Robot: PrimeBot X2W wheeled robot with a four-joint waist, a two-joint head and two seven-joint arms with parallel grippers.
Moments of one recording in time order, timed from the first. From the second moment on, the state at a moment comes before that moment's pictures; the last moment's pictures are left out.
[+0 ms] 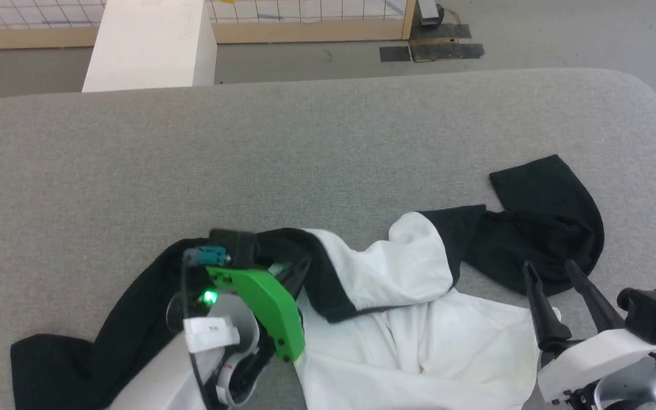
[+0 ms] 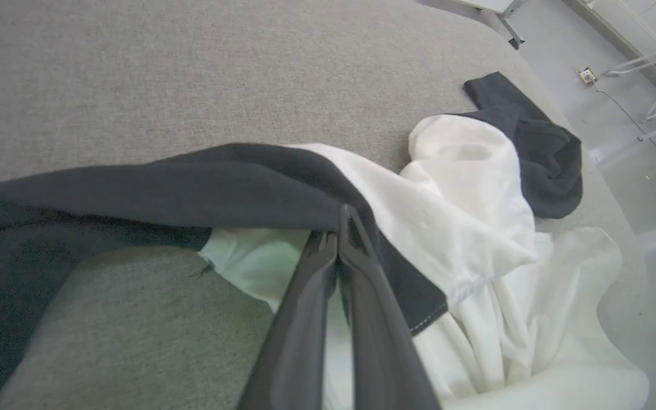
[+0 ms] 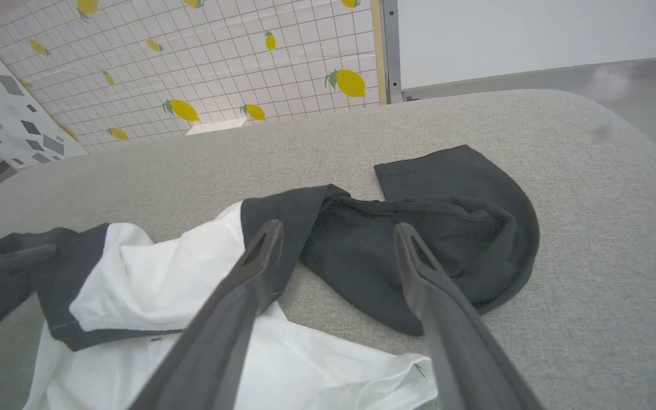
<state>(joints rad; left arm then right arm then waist) -0.35 0.33 -0.69 0.12 -0.86 0.15 0.21 0.09 -0.05 -0.04 -0.15 0.26 0.13 0.15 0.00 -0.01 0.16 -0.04</state>
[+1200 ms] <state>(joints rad) -0.55 0.28 -0.41 0.49 -0.80 0.23 -0.24 -0.13 -0.05 0.09 -0.09 0.18 0.13 0.13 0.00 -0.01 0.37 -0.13</state>
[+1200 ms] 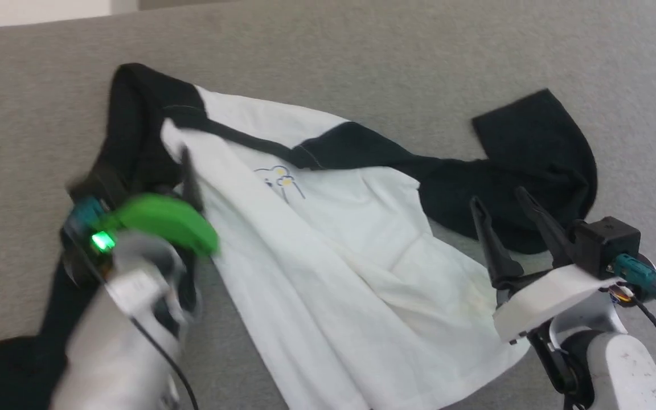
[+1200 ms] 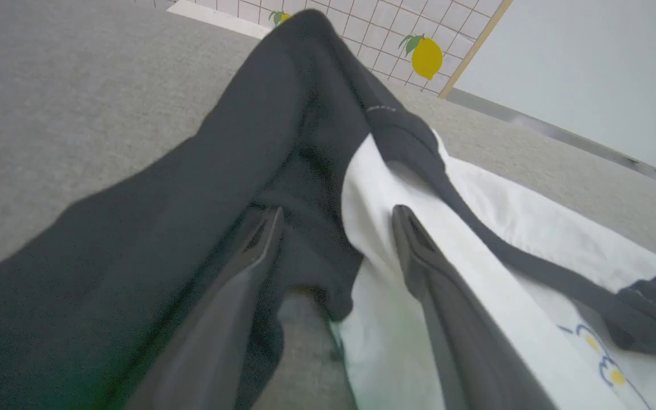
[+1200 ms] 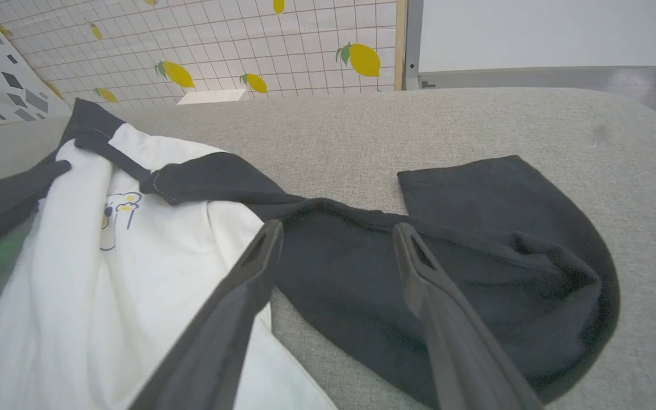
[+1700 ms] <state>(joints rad) -0.34 0.28 -0.62 0.32 -0.78 0.29 0.05 -0.03 -0.05 0.08 -0.12 0.22 0.13 0.16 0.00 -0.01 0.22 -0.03</state>
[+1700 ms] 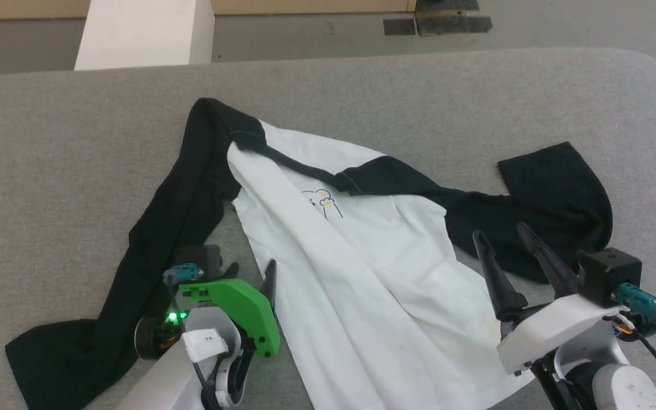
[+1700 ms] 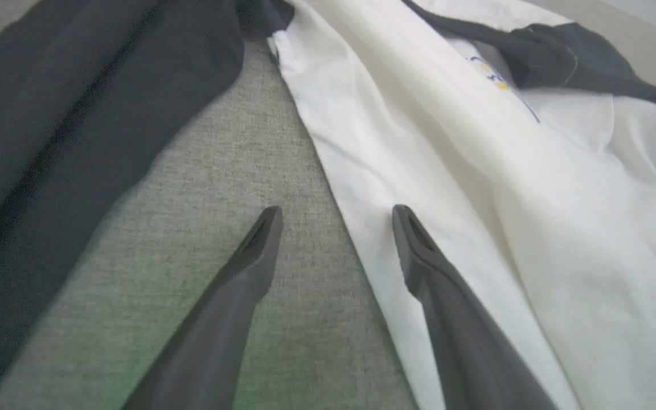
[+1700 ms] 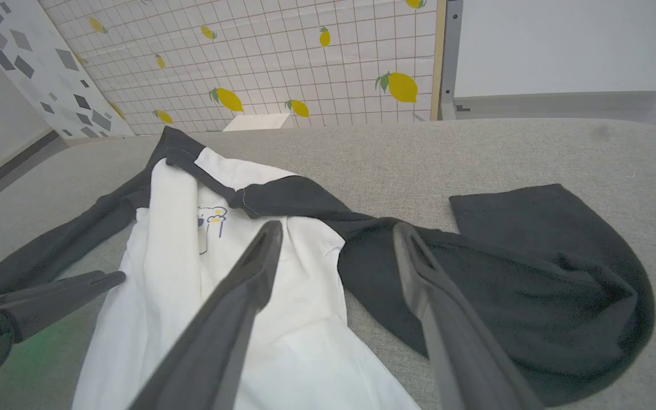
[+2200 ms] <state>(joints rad) -0.35 0.35 -0.80 0.21 -0.72 0.21 0.27 0.00 -0.05 0.06 -0.13 0.24 0.13 0.17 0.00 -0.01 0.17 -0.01</state>
